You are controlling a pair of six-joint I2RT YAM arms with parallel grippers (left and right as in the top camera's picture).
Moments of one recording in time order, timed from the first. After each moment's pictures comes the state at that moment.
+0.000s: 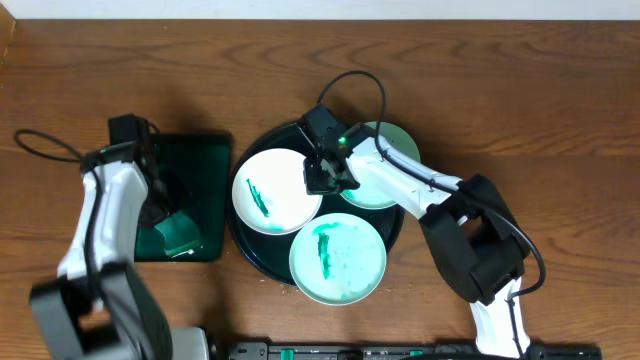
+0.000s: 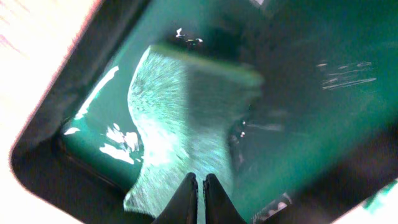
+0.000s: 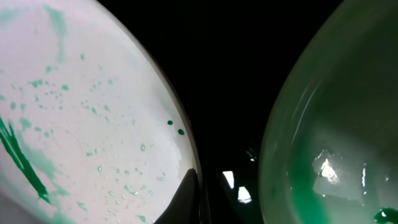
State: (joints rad) left arm 0.26 1.58 1.06 -0.94 -0.06 -0.43; right arm 0.69 2.14 1.55 -0.72 -0.14 0.59
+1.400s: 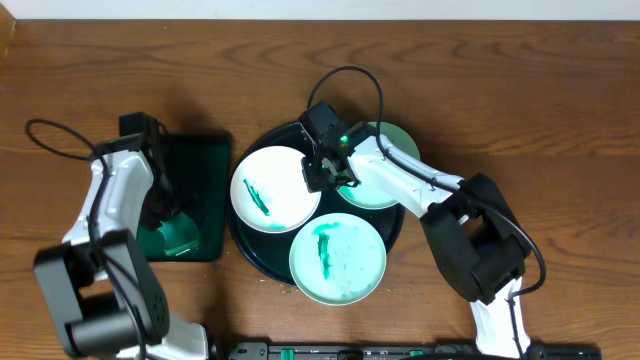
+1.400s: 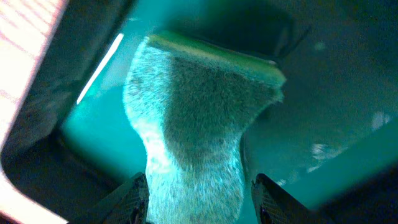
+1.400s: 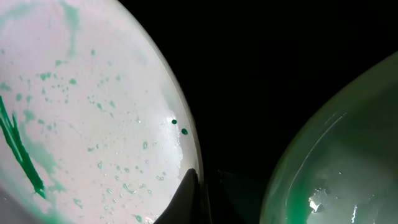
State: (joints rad) left arm 0.25 1.71 1.09 -0.98 -0.11 -0.44; right arm 0.69 2.14 1.55 -0.67 -0.15 0.43
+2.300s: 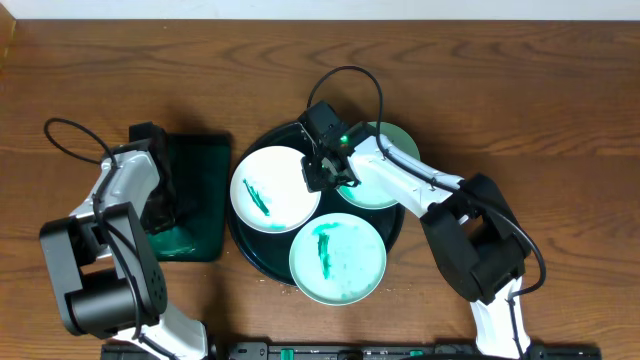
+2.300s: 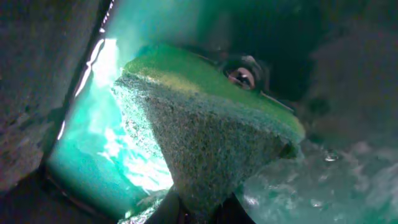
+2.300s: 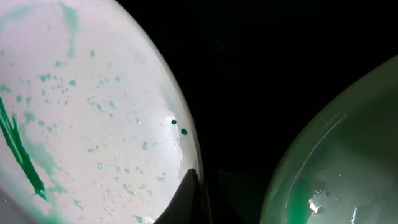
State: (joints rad) left arm 0.25 1.79 1.05 -0.91 -0.16 -0.38; right arm 0.69 2.14 1.55 -0.66 -0.15 0.43
